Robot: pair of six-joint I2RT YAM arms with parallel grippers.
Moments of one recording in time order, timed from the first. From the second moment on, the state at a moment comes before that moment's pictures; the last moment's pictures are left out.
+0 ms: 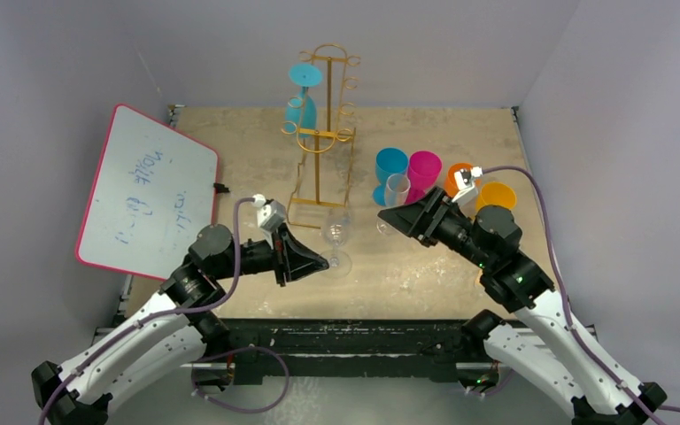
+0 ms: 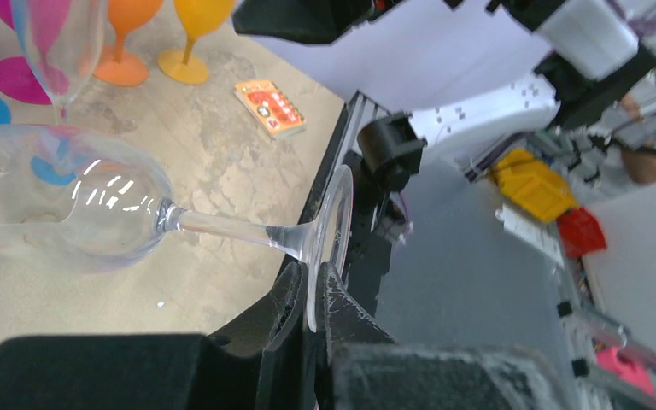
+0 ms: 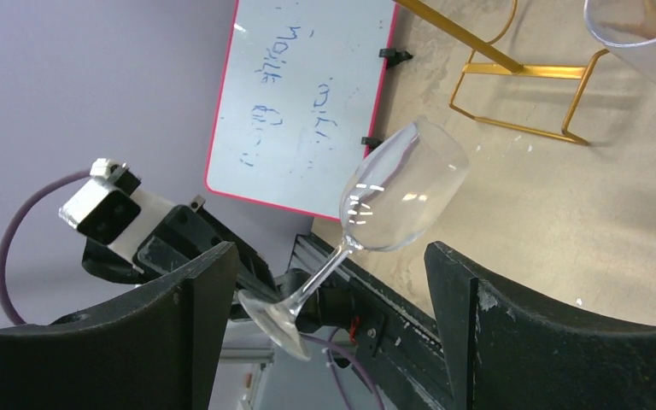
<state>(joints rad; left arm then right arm) -0.74 0.63 0.54 0.10 0.58 -0.54 0.59 0.65 0.74 -0.24 -0.20 1.04</state>
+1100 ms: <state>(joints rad) -0.74 0.62 0.72 -0.40 0.85 0.13 0.46 1.11 1.01 -0.20 -0.89 0.70</state>
